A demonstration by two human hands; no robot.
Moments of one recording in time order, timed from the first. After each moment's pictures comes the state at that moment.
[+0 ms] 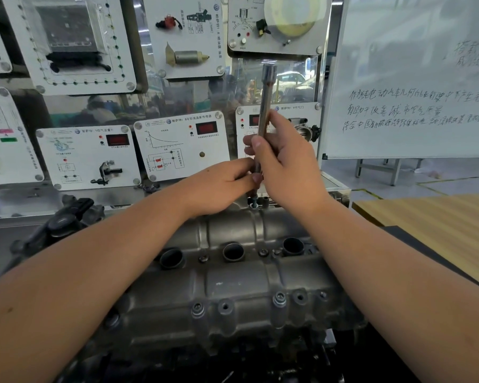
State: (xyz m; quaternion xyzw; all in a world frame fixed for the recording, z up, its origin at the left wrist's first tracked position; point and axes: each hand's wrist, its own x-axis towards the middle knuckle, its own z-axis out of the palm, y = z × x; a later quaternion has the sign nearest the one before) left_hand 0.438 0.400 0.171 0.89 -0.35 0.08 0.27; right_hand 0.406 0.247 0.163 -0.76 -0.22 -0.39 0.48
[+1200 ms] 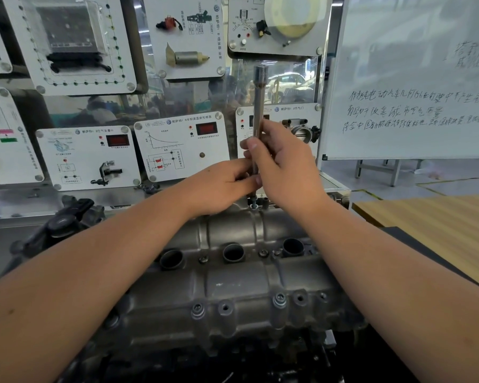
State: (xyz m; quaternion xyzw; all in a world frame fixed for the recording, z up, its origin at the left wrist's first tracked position) left_hand 0.439 0.399 0.170 0.89 -0.35 0.08 0.28; right_hand 0.404 0.249 0.162 -0.77 -0.21 -0.41 0.45
